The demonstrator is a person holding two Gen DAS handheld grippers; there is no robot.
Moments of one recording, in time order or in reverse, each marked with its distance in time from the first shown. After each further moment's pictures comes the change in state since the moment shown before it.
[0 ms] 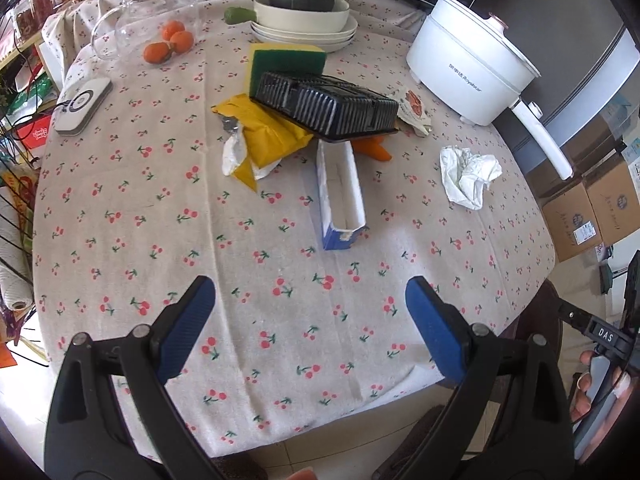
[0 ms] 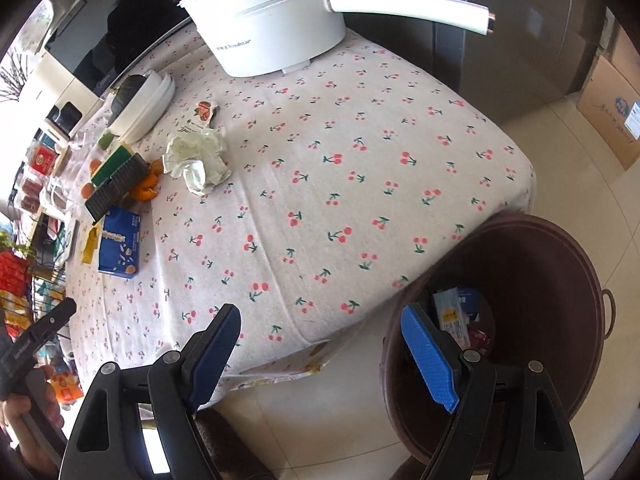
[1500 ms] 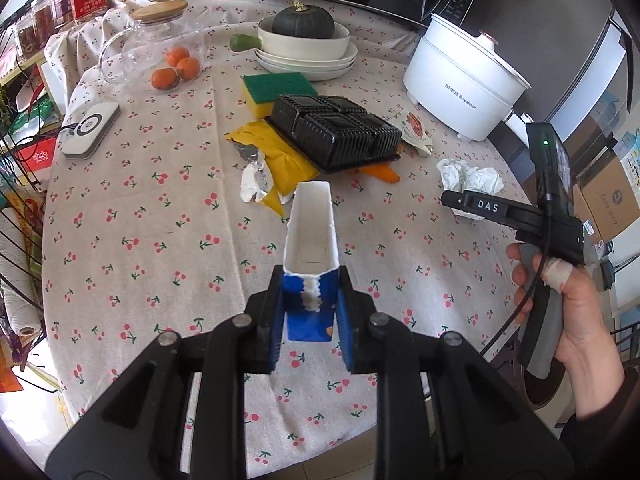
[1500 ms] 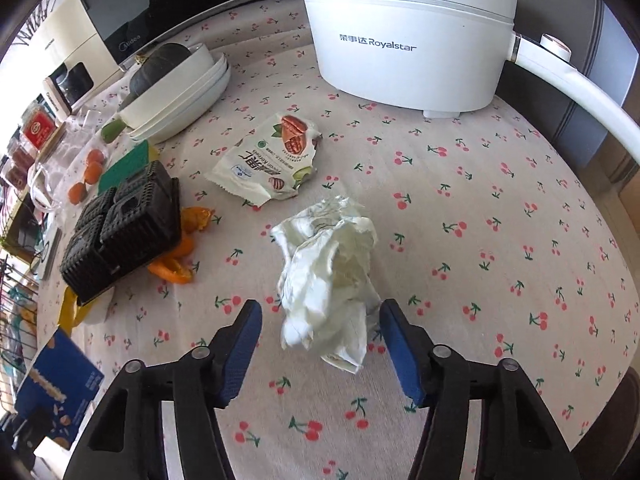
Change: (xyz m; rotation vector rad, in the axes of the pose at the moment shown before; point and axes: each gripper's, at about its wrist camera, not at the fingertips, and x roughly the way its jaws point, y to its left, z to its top) left arm -0.013 0.027 -0.005 0.044 -0.089 -0.013; right arm 0.114 0.132 0.088 -0.175 -0.105 -0.039
